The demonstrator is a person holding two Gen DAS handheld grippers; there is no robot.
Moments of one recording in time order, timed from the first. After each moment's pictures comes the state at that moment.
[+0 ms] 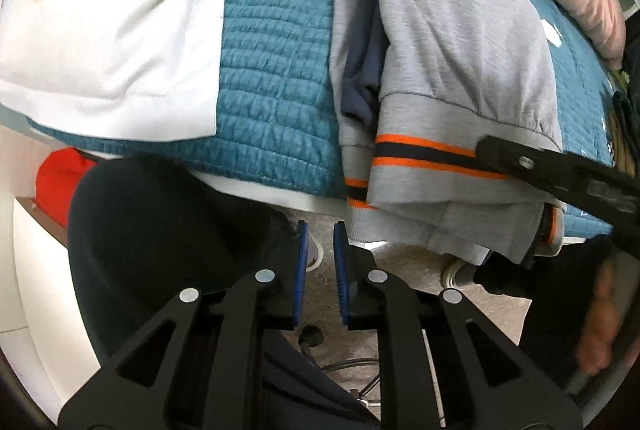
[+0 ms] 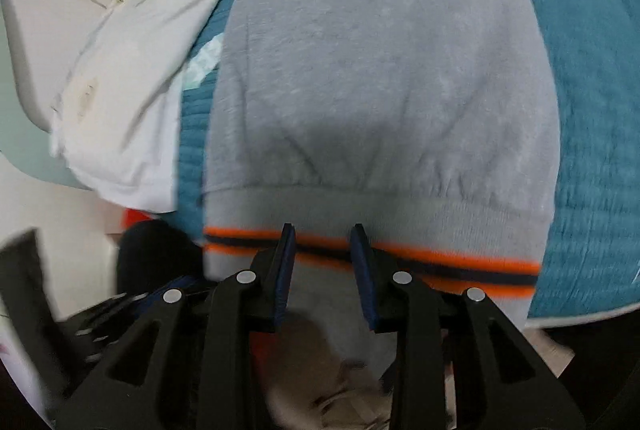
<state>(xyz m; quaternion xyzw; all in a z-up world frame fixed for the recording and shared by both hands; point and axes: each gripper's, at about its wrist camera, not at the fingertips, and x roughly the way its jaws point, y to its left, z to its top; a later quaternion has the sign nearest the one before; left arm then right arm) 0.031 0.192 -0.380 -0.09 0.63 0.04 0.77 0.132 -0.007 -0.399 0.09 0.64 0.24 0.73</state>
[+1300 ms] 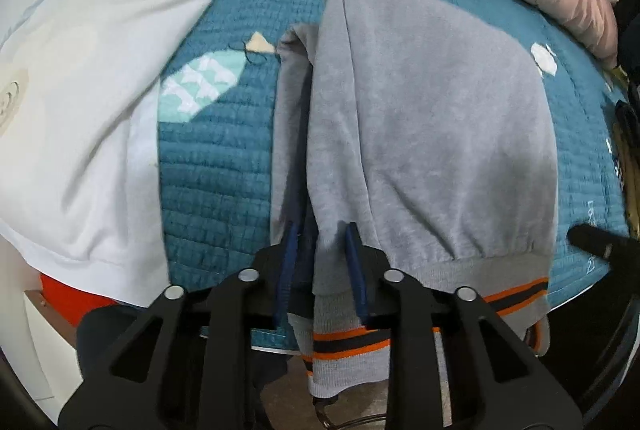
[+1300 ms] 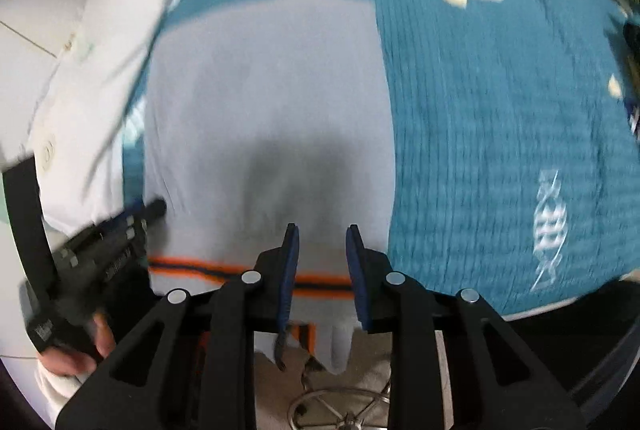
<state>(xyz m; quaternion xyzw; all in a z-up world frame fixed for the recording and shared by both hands) 0.137 0.163 -0.357 -0.03 0.57 0.02 0.82 0.176 -0.087 -0.356 0.07 0.61 0.13 0.78</state>
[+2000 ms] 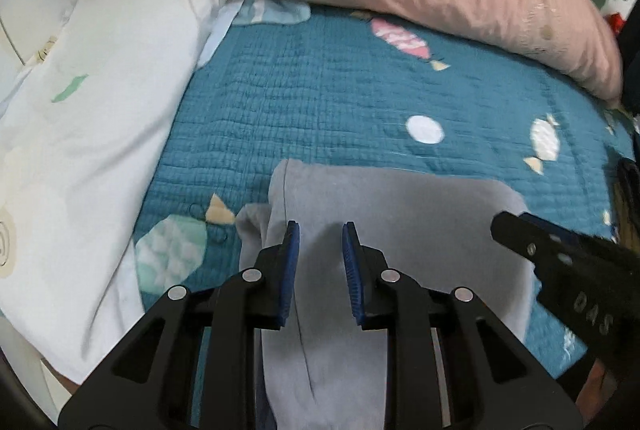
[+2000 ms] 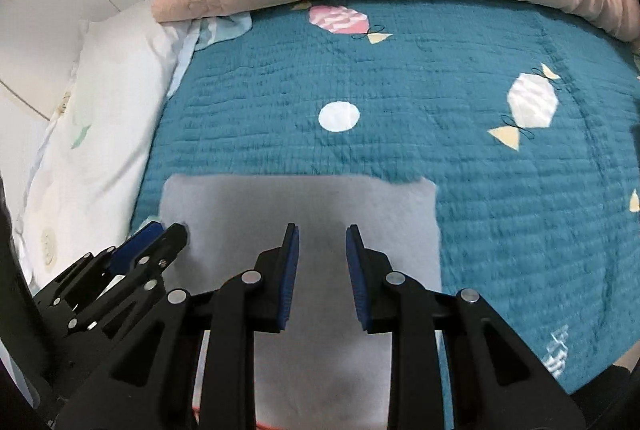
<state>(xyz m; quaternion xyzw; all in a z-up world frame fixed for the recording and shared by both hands) 0.268 0.137 -0.327 -0.02 0.53 0.02 0.85 0.296 -0.032 -0.350 0.07 0.55 0.12 0.82</state>
